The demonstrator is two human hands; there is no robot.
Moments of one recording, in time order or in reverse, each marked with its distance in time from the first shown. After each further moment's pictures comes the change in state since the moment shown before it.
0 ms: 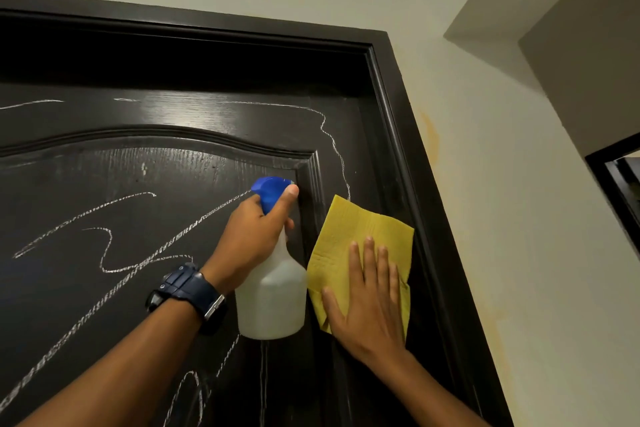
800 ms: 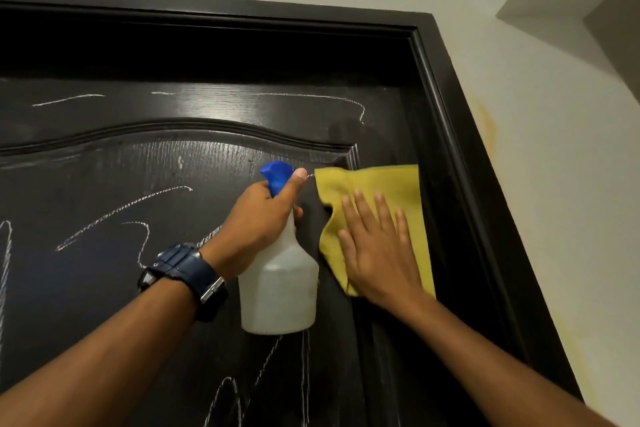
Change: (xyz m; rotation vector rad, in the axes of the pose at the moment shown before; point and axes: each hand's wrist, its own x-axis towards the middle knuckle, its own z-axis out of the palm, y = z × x) left_hand 0.018 -0.009 -0.037 -0.018 -0.035 -0.100; right_hand 0.080 -0.044 -0.013 -0.045 -0.084 -0.179
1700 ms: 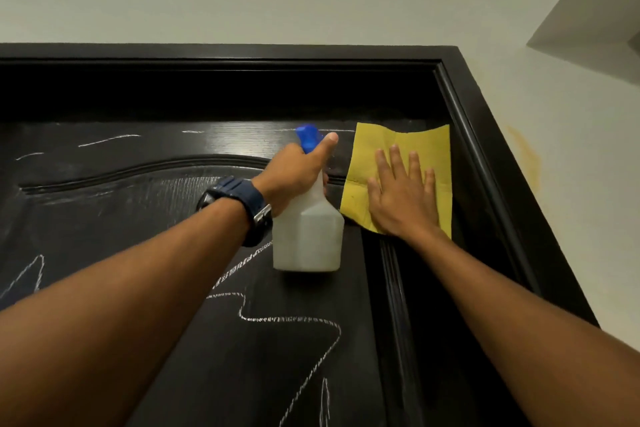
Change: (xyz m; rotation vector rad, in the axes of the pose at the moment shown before) left_hand 0.082 0.060 -0.002 0.063 -0.015 0.139; right_hand 0.143 0.022 -0.027 0.021 0.096 0.138
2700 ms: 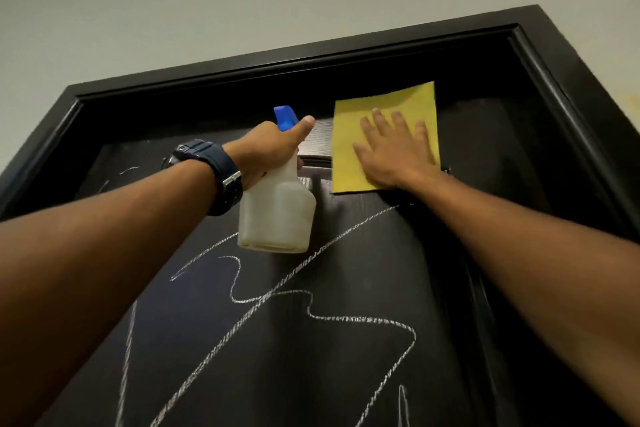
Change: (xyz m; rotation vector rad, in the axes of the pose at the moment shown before) left_hand 0.009 -0.004 -0.100 0.343 0.088 -0.154; right_hand 0.065 -0.096 0.000 0.010 -0.035 -0.203
